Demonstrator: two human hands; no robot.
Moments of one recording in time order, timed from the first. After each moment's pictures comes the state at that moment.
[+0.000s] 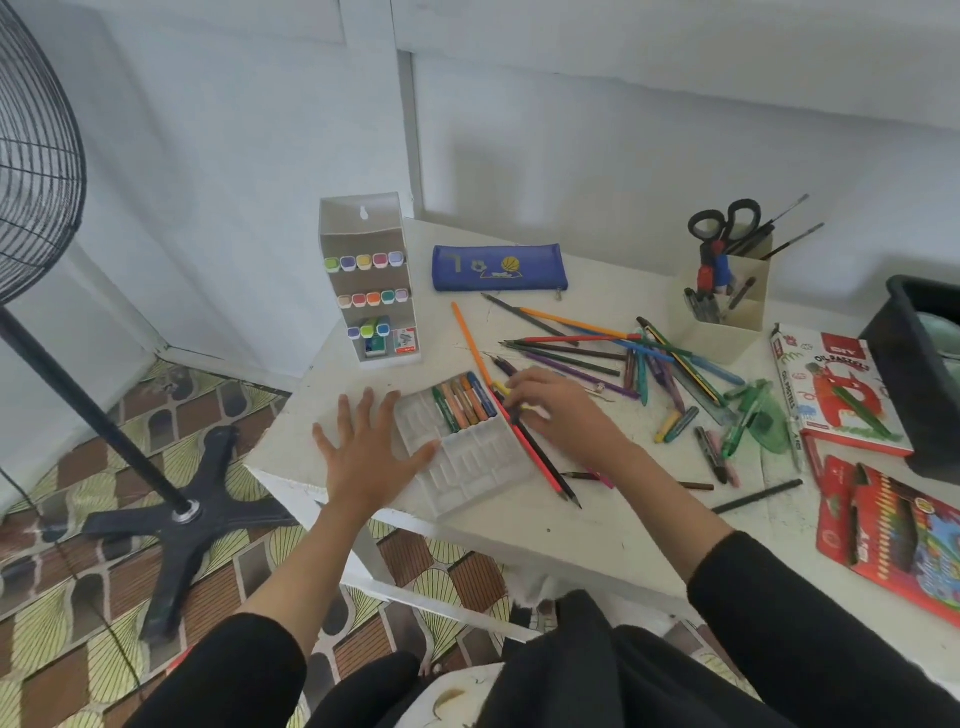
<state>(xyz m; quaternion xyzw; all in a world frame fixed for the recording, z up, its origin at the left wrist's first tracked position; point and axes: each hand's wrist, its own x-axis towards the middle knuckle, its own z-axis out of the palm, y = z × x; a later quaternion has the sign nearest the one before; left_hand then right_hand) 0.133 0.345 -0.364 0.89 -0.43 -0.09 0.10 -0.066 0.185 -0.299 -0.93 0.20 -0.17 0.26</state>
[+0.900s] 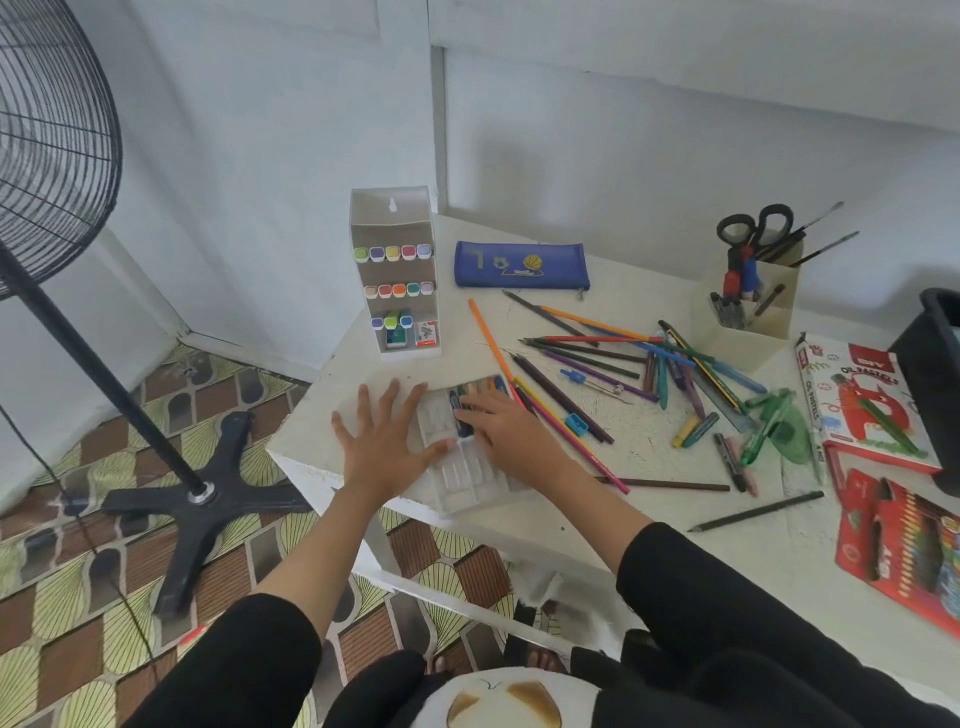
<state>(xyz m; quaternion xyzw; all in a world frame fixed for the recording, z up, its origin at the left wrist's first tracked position) 0.137 0.347 -0.367 0.88 -0.45 -0.12 0.10 -0.011 0.227 -0.335 -0.97 0.13 -0.14 0.14</state>
